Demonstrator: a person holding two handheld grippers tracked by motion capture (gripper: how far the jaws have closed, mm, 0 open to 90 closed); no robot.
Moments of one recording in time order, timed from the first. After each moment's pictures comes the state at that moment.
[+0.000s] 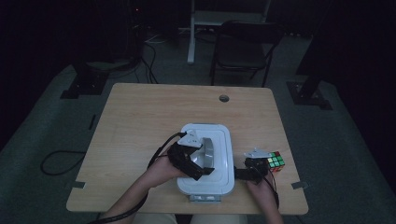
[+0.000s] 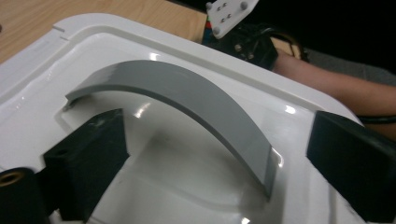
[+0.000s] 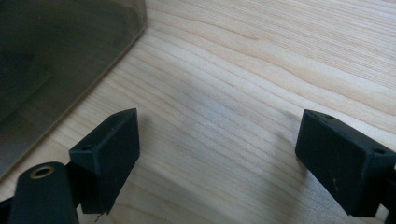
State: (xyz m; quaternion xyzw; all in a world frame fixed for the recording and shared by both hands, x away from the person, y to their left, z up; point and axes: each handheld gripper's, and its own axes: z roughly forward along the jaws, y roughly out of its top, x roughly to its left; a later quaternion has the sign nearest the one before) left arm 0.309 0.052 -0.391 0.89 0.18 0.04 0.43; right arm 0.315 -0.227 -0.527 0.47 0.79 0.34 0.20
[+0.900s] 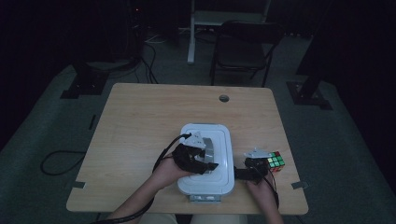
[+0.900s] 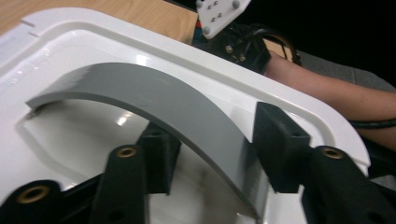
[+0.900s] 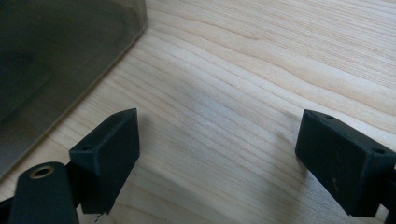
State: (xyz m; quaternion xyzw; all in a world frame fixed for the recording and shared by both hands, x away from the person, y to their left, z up) left arm 0.308 0.044 -0.397 0.88 0.18 0.01 0.43; right arm 0.315 -0.227 -0.527 0.47 0.79 0.34 0.20
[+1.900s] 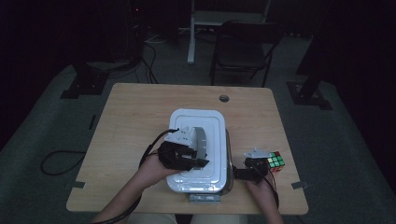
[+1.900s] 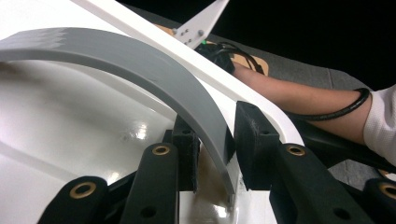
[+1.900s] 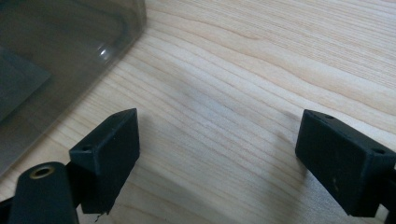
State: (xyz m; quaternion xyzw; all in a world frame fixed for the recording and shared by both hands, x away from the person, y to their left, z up) left arm 0.296 0.083 -0.354 0.88 0.15 -0.01 0.46; right arm 0.315 -0.227 -0.527 0.47 0.79 0.34 0.20
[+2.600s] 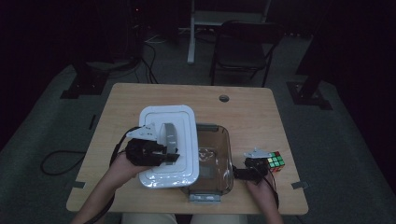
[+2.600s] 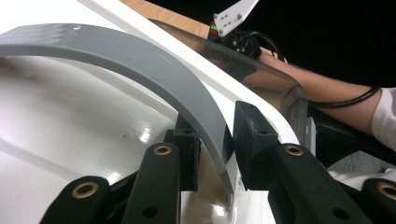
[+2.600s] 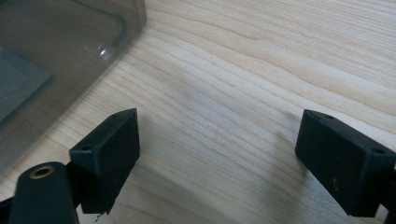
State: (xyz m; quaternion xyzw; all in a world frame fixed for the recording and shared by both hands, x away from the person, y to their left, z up) left arm 0.300 0.167 -0.358 0.86 0.20 0.01 0.47; right arm 0.315 -0.227 -0.527 0.47 0.79 0.34 0.20
